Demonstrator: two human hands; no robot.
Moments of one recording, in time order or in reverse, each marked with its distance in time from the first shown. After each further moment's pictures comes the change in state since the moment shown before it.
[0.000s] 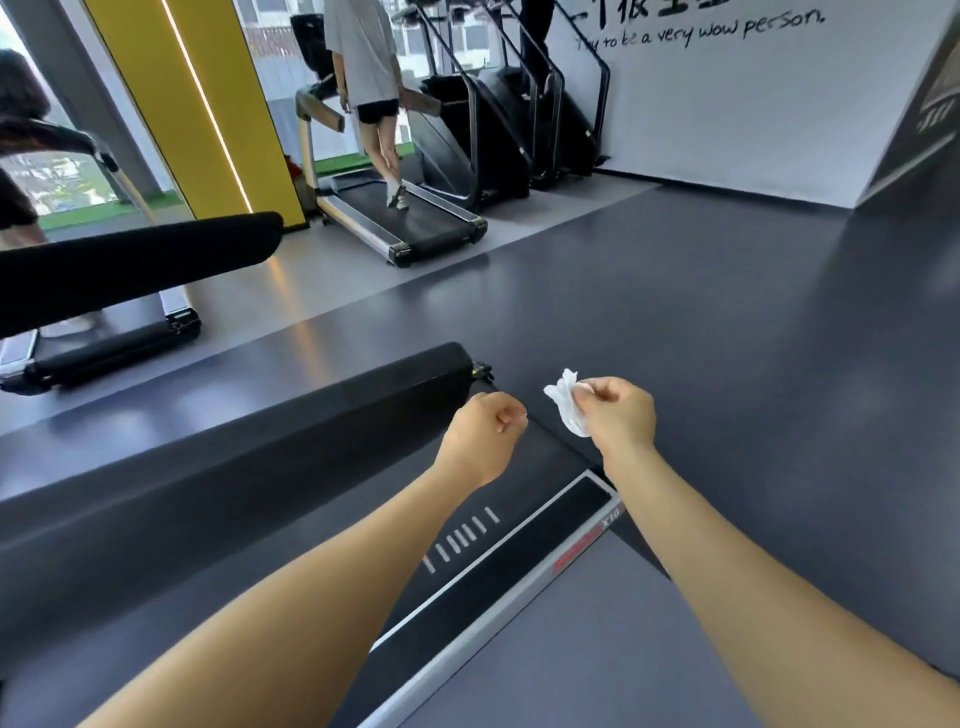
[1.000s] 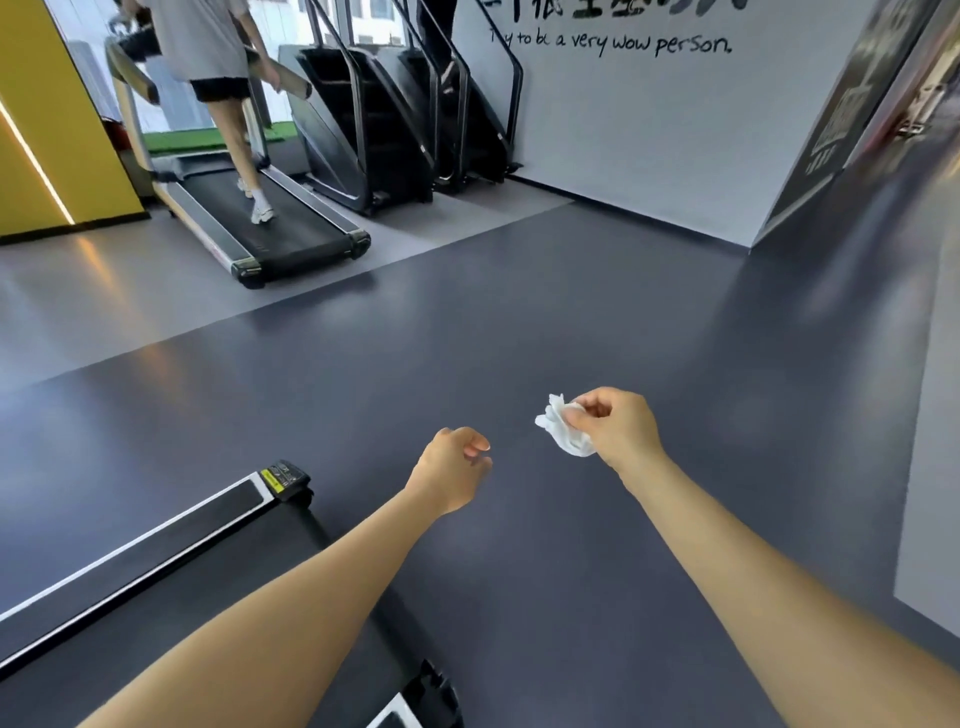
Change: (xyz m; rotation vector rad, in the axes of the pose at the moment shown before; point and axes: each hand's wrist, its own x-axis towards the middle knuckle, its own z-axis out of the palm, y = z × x) left_hand 0.597 0.157 0.302 -0.088 -0.223 -0.145; right_hand 0.664 -0.071 -0.171 -0.360 -0.110 -0.143
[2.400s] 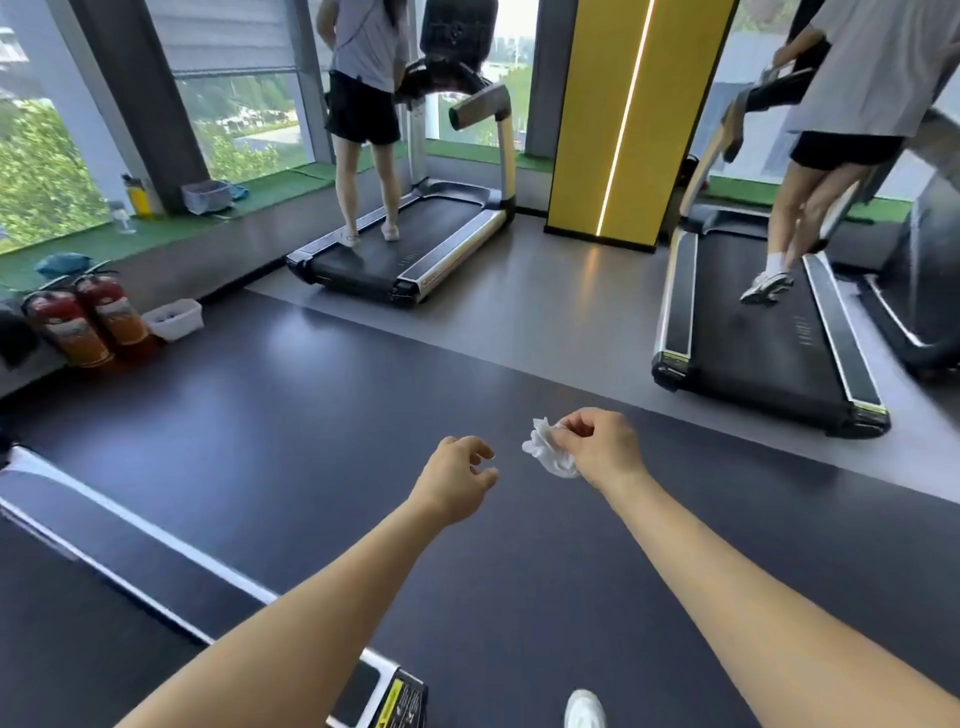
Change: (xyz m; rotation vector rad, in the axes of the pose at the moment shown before) left_hand 0.570 -0.293 -0.473 -0.067 0.854 -0.747; right_hand 0.643 -0.309 0.713 -0.062 -1.072 -0.543
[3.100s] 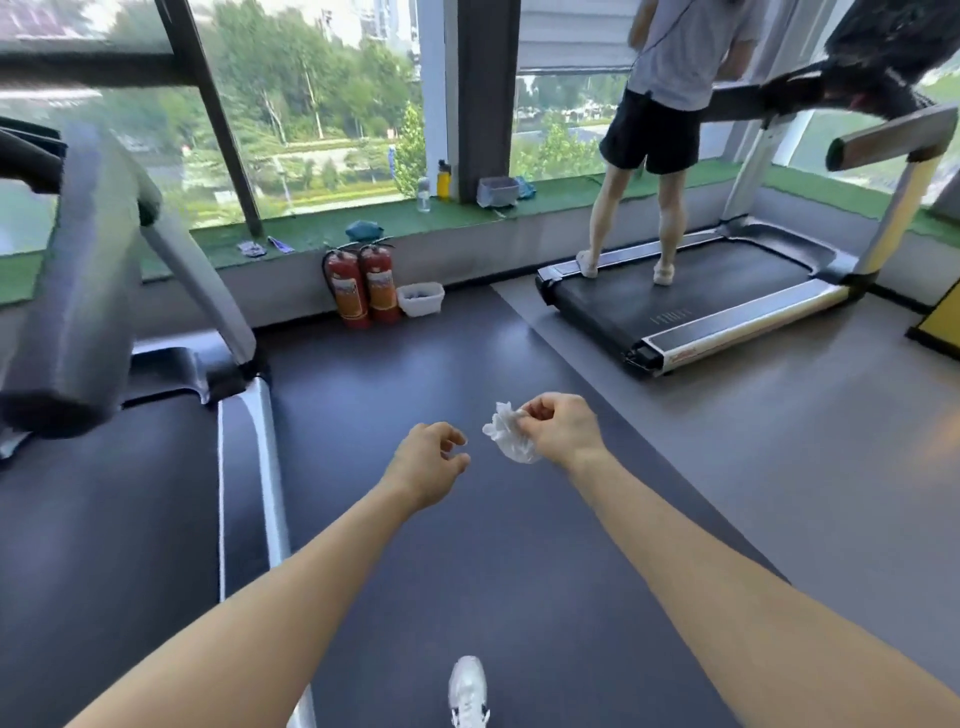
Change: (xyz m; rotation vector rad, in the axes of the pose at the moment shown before) left_hand 0.378 -0.173 -0.228 -0.068 0.523 -0.555; right_hand 0.466 -0.182 0.333 -0.061 -0.702 -0.331
